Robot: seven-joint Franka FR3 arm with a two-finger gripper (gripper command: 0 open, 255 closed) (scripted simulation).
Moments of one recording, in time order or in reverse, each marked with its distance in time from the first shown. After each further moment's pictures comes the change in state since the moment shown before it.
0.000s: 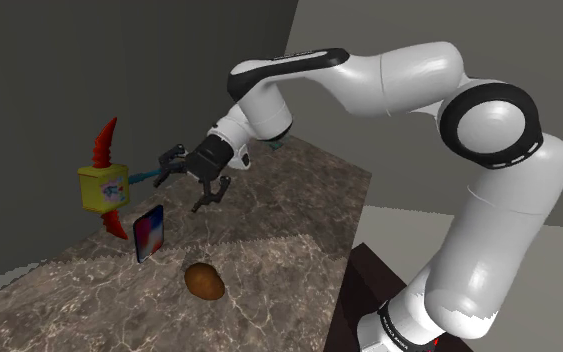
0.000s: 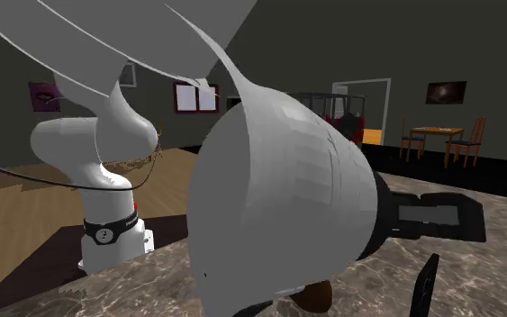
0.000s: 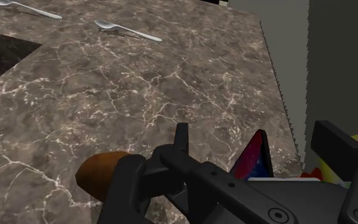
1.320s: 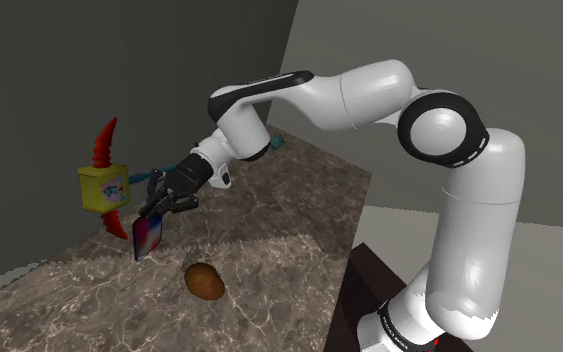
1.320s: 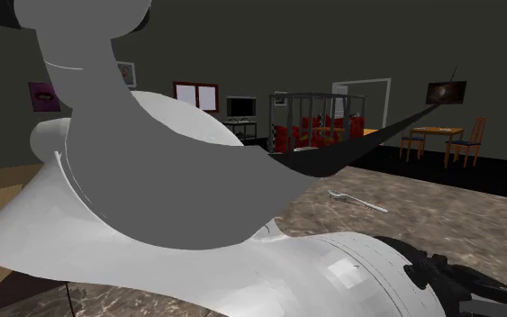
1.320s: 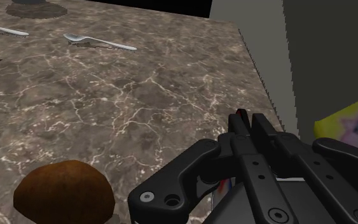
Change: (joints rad) arm 0.025 0.192 0.023 0.095 0.108 0.053 -0.012
